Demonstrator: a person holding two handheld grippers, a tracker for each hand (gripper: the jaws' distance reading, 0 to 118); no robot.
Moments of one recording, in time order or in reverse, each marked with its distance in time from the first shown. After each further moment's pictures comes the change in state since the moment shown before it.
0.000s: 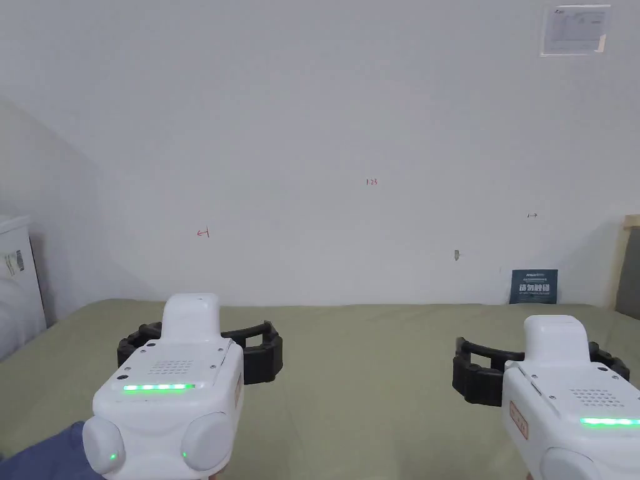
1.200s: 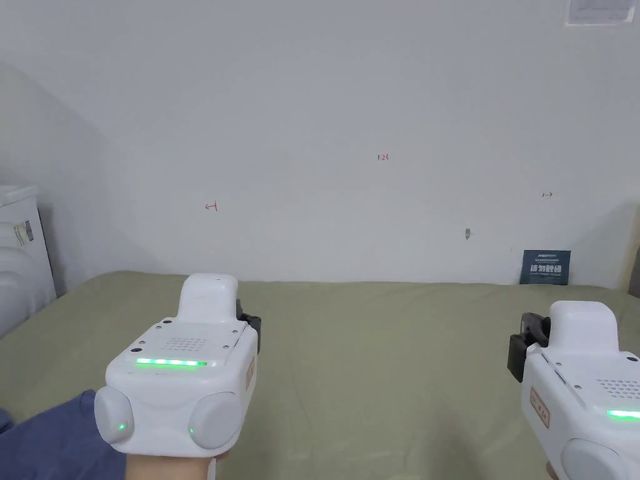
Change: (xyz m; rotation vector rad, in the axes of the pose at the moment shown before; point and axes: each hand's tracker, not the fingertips) left arm 0.001 -0.011 -0.010 -0.051 -0.047 -0.035; right arm 0.003 -0.005 -0.001 0.005 -0.020 0.004
